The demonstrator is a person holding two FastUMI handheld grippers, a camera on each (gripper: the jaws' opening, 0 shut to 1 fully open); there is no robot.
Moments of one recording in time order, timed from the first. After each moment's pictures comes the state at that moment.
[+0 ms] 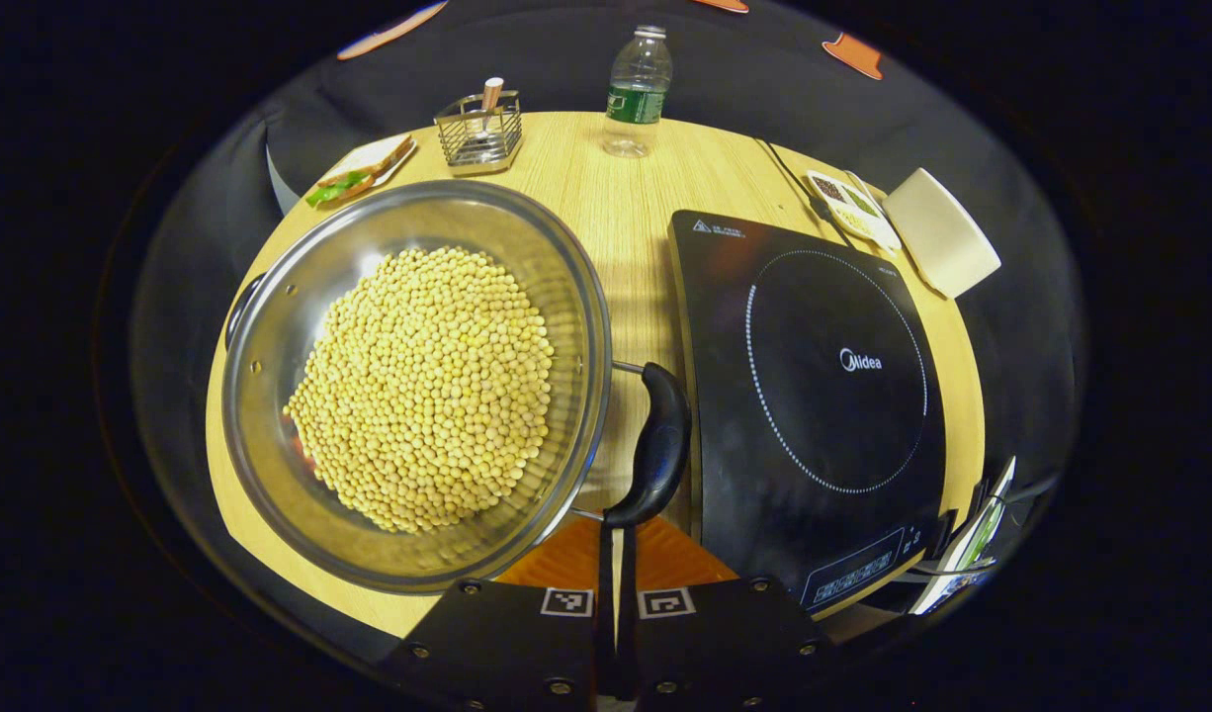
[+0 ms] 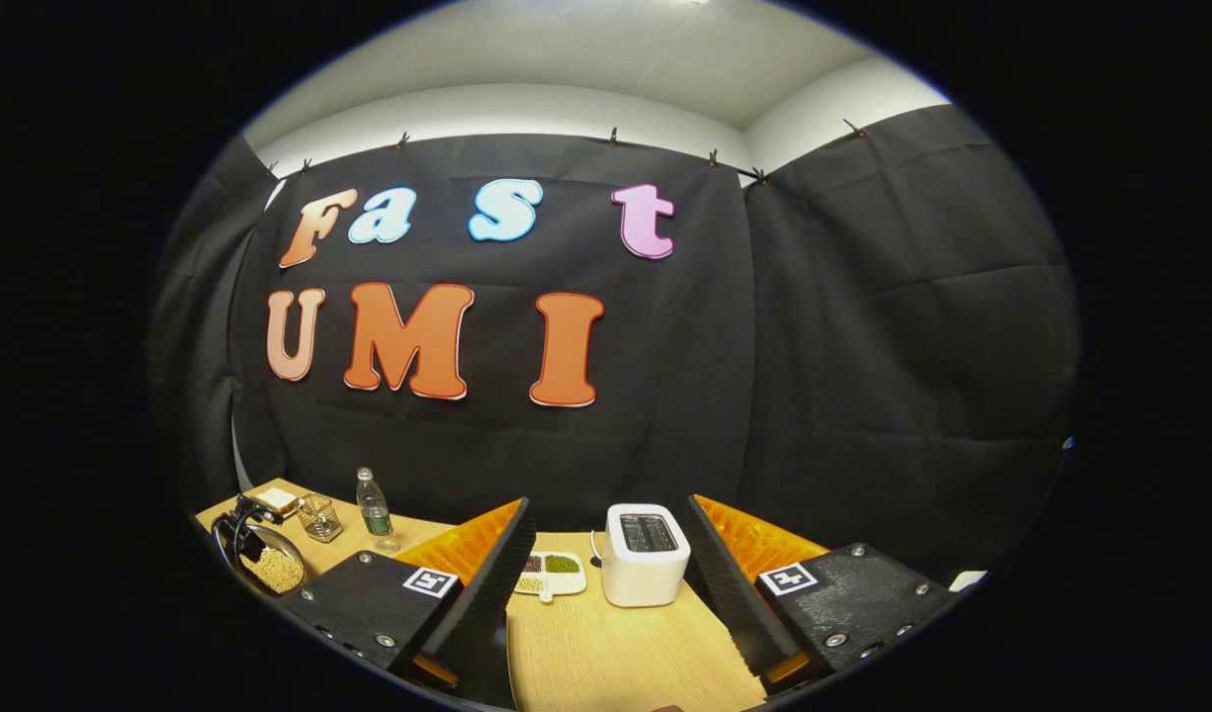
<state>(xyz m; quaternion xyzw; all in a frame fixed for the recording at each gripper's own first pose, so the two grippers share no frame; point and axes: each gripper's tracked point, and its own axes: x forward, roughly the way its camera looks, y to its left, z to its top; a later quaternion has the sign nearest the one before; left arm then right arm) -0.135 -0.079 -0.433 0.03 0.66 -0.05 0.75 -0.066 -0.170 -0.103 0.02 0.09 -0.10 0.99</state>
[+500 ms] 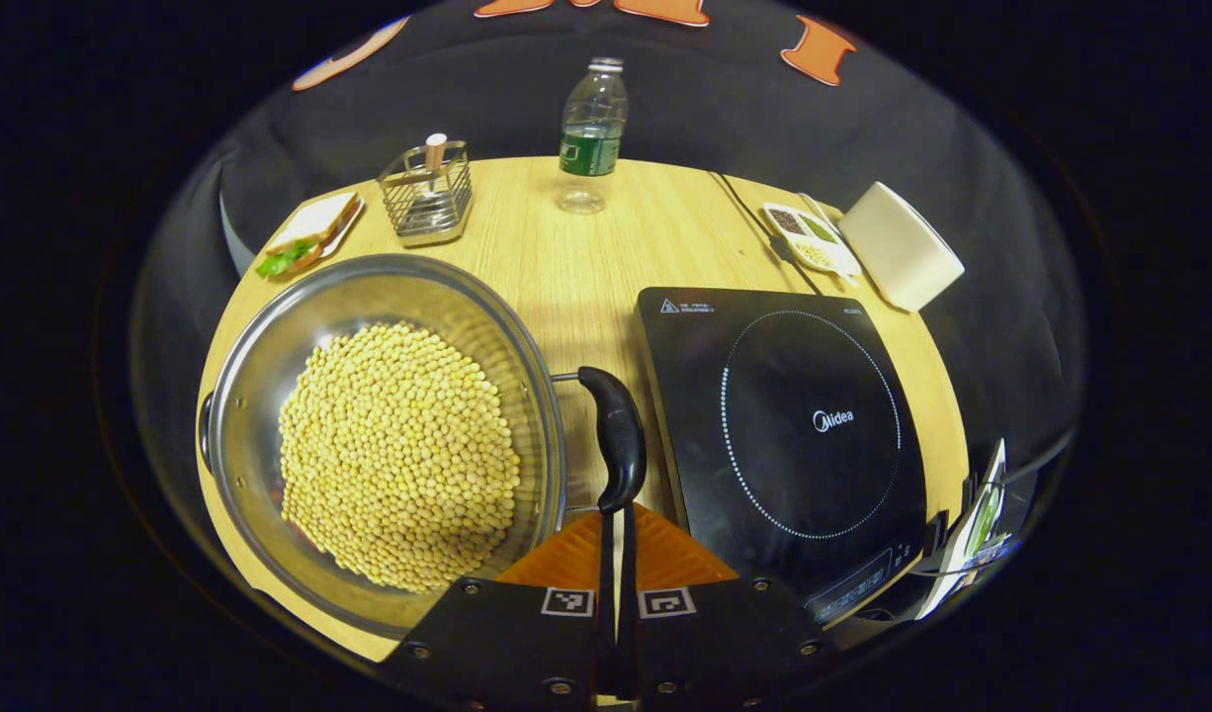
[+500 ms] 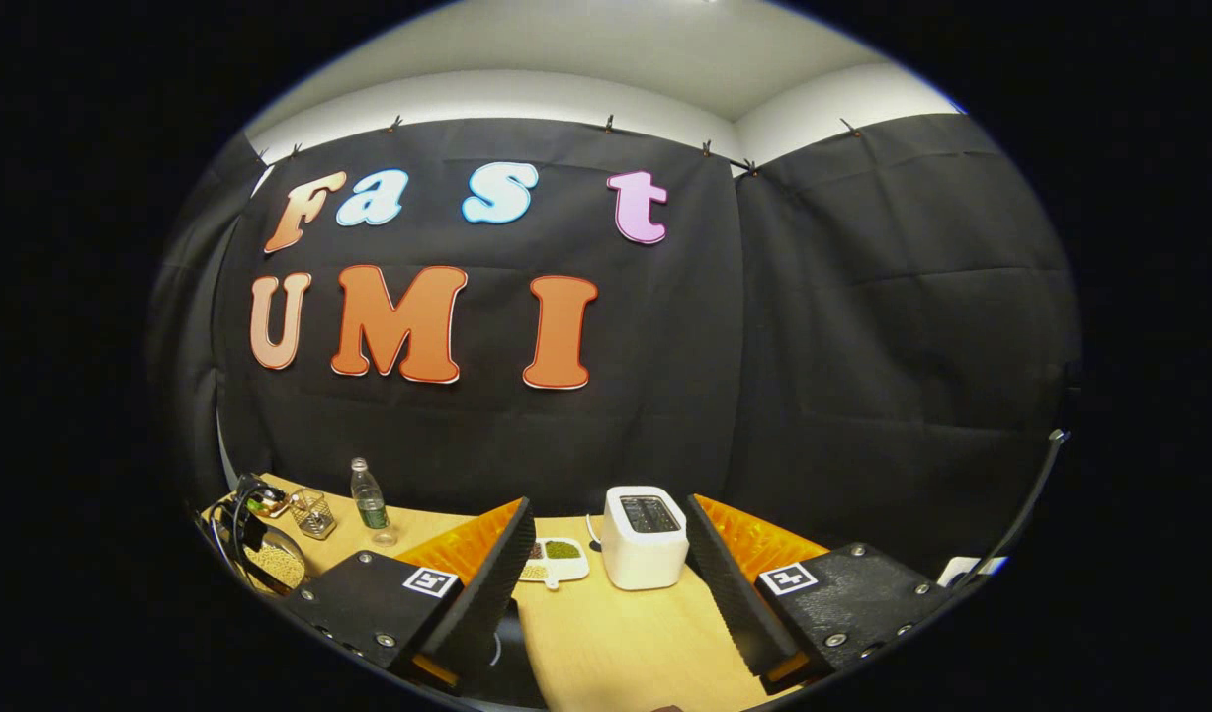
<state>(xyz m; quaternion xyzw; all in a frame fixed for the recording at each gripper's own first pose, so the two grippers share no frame) -0.089 -0.101 -0.423 0.01 0.62 -0.14 0.78 -0.069 -0.118 -0.104 0.02 0.12 -0.13 0.98</state>
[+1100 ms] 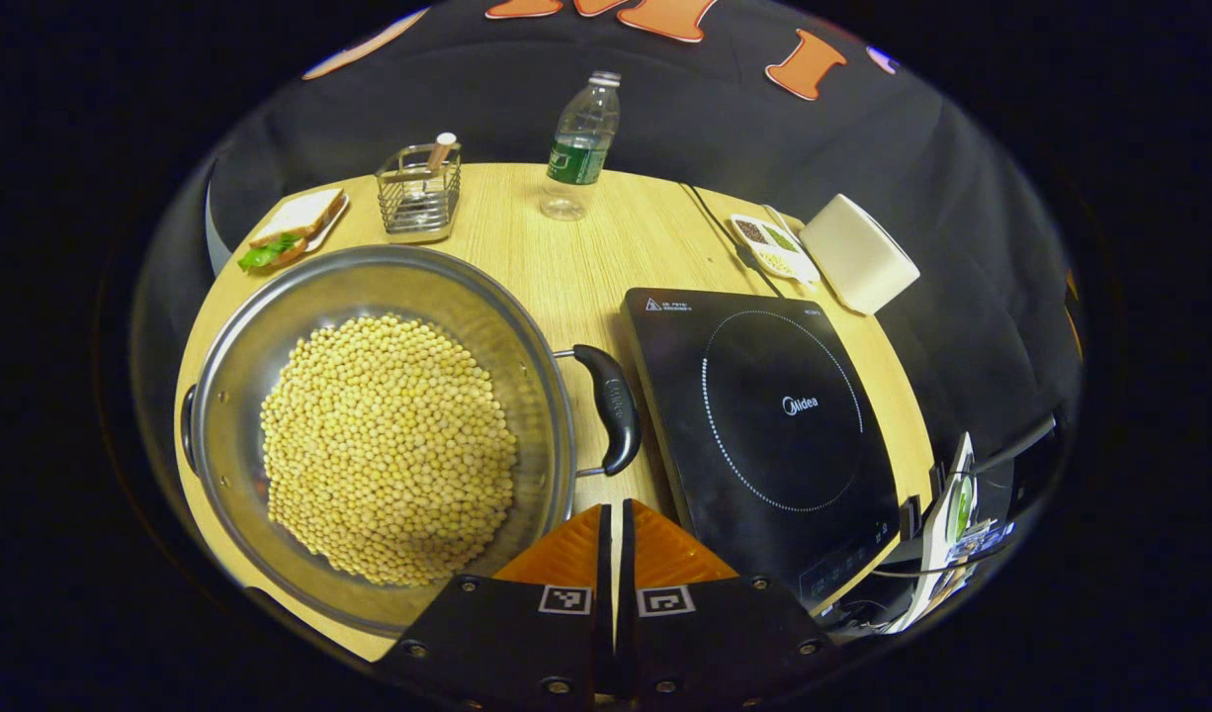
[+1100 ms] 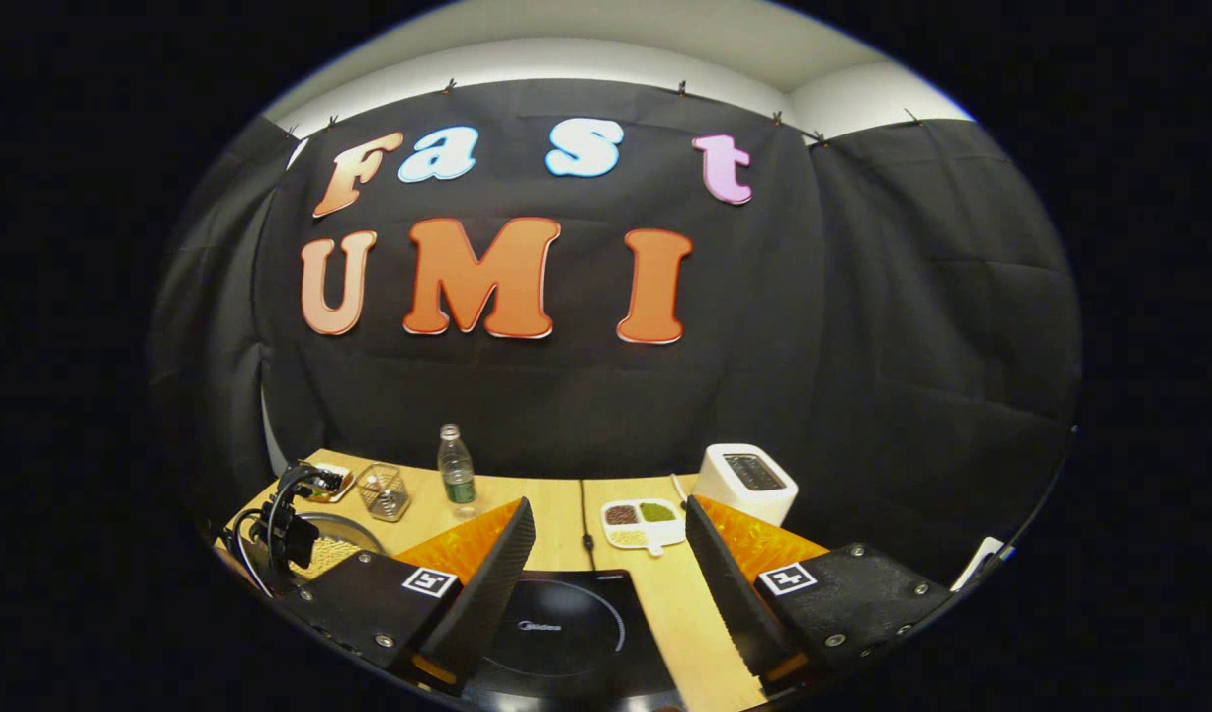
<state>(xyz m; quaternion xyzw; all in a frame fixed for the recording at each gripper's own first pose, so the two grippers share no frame) -0.106 -0.077 -0.395 -0.02 0.60 -0.18 0.78 -0.047 0.038 -0.135 0.03 0.20 -0.04 0.98</state>
